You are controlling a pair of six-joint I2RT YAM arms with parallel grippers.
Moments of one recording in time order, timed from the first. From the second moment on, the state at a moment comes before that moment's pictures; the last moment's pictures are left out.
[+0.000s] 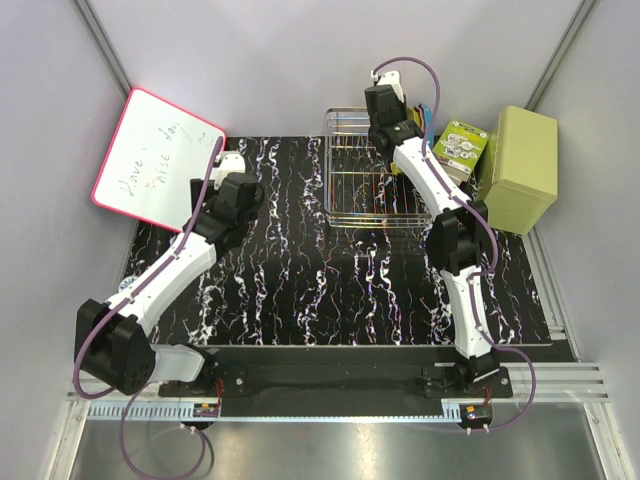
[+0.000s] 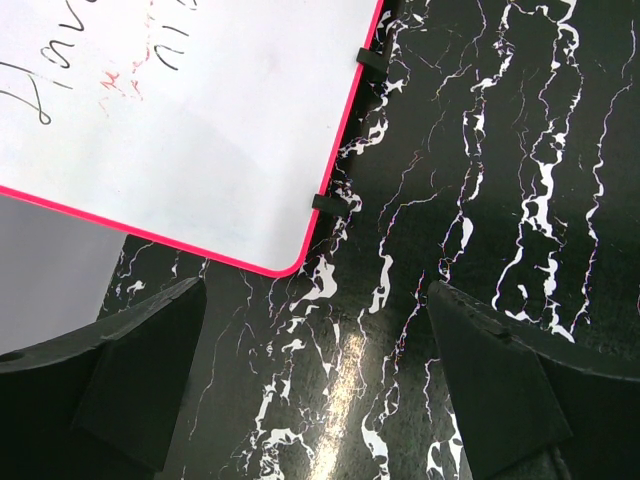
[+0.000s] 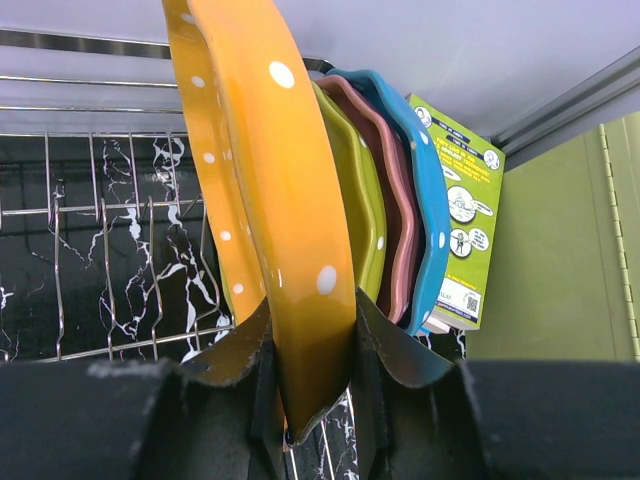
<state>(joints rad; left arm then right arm) -0.44 1.31 1.05 -0.38 -0.77 -0.18 0.39 2.34 2.36 -0.52 0.72 -0.06</state>
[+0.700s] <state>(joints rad) -0.44 1.31 1.05 -0.38 -0.77 -0.18 0.40 2.42 2.36 -0.48 0.74 -0.05</state>
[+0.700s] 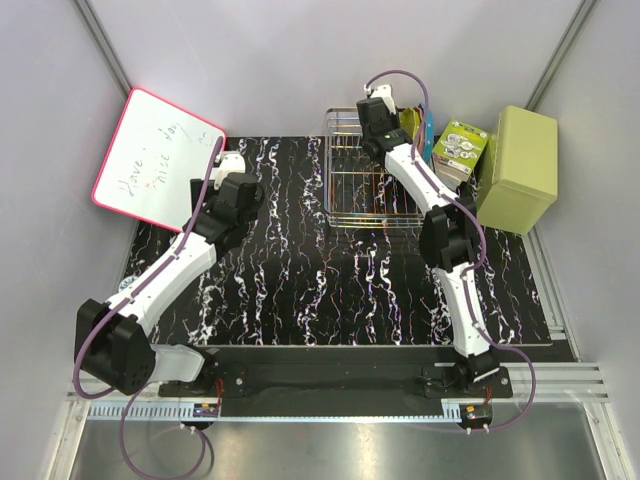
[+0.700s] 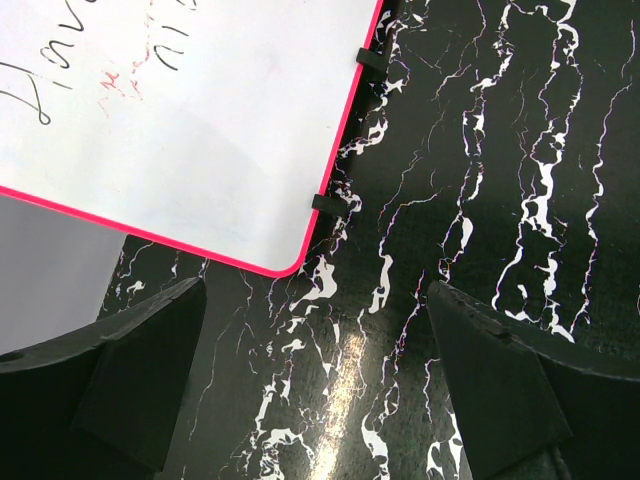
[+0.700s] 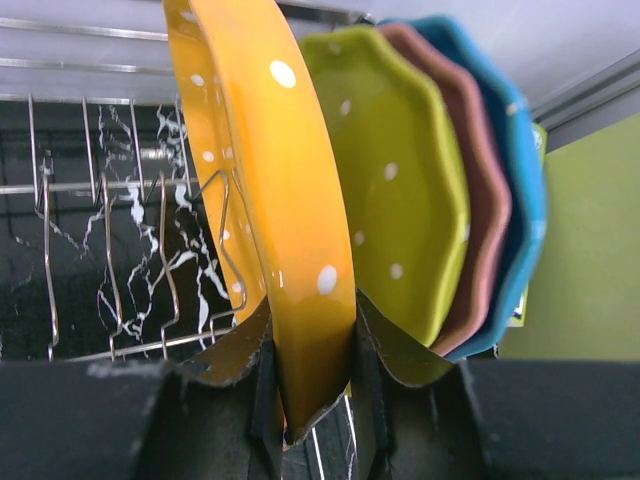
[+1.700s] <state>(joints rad) -0.44 1.31 1.00 -0.21 -0.86 0.08 0.40 1.78 1.82 -0.48 0.44 -0.09</state>
